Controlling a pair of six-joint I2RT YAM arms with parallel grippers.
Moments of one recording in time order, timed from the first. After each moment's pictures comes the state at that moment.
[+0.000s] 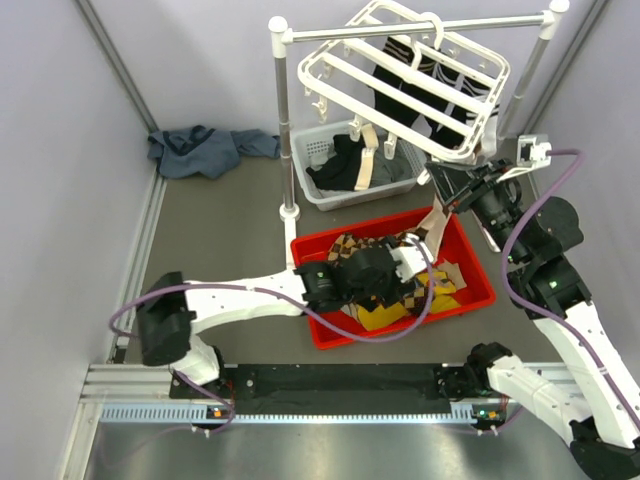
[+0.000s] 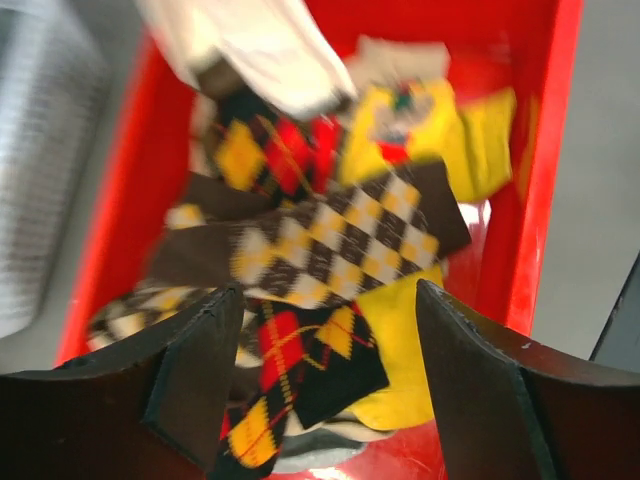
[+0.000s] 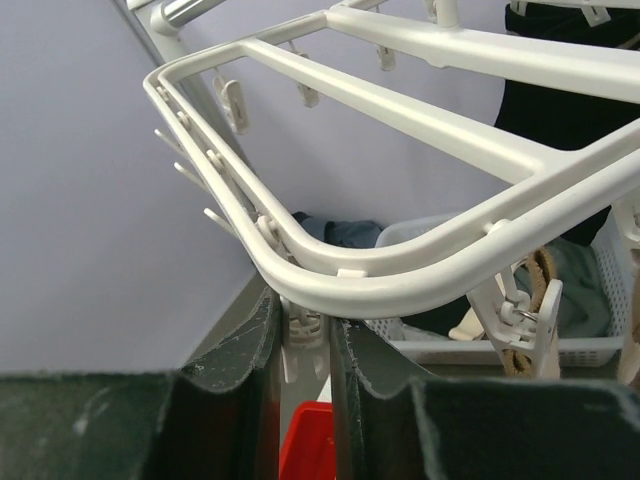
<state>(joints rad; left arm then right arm) -1.23 1.53 1.18 -0.11 -0.24 0.09 0.44 0.78 1.07 -0.04 -0.05 0.46</state>
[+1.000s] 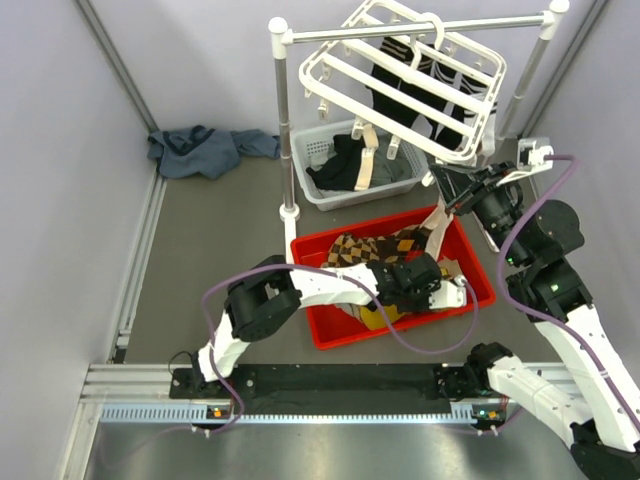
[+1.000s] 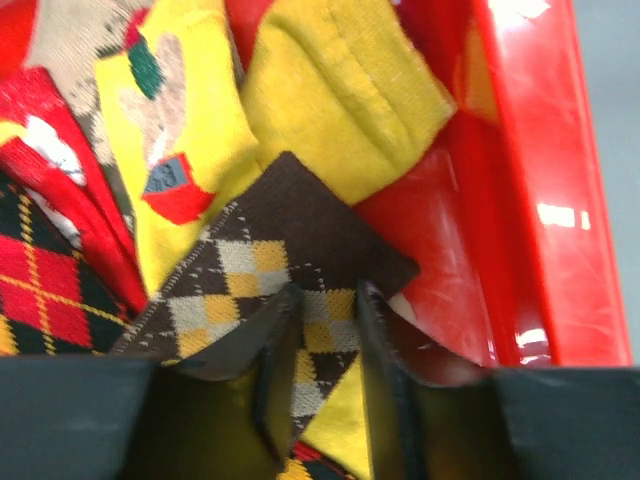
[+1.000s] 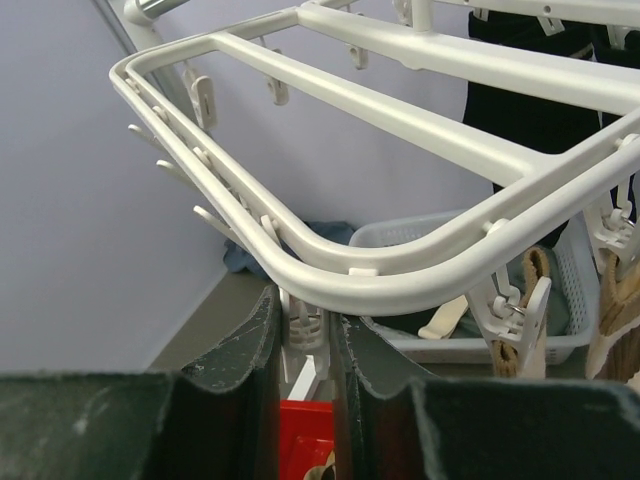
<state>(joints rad) -1.21 2.11 1.54 -0.32 0.05 0.45 0.44 0.76 1.05 -0.06 -0.02 0.39</state>
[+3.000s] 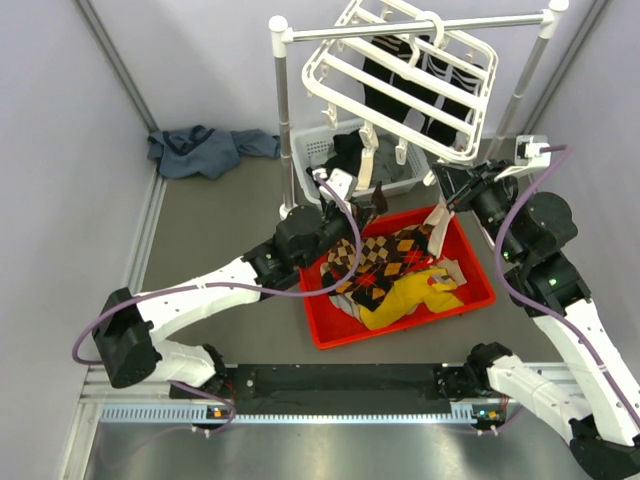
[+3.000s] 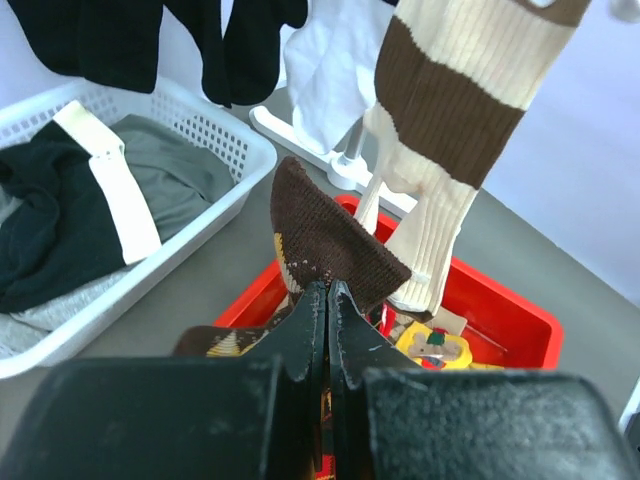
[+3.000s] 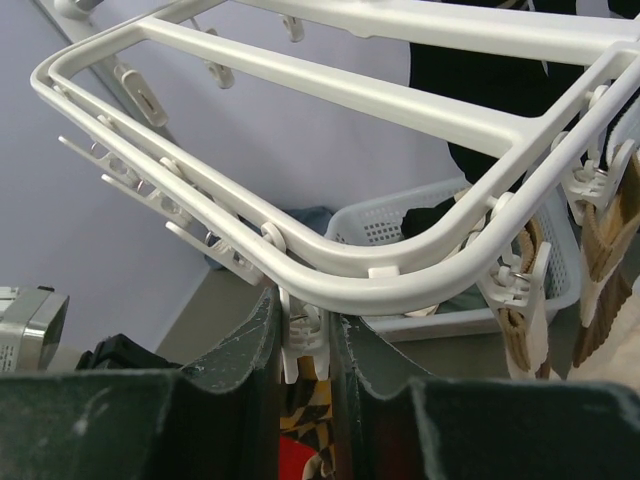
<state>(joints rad) -0.97 1.34 1.04 0.30 -0.20 -0.21 0.44 0.80 1.08 -0.13 0.06 0.43</state>
